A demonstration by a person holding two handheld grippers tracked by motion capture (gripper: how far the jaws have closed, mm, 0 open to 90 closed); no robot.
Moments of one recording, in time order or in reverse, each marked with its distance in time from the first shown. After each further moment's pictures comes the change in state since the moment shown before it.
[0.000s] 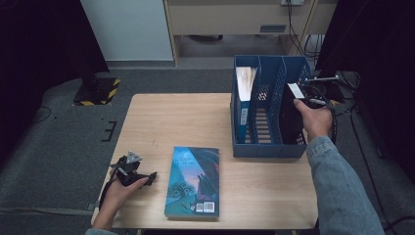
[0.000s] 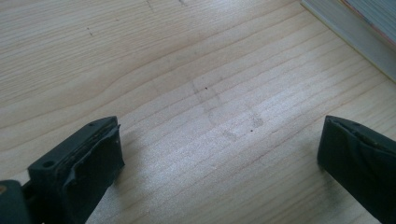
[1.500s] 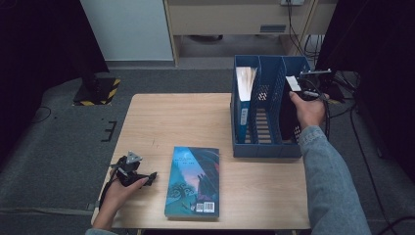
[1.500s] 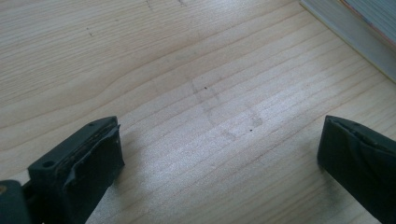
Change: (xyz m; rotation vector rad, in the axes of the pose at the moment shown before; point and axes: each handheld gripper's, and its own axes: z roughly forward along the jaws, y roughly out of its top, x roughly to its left) left arm 0.000 0.000 0.000 0.000 -0.001 0.003; right arm -0.001 0.020 0.034 -0.036 -0.041 -0.012
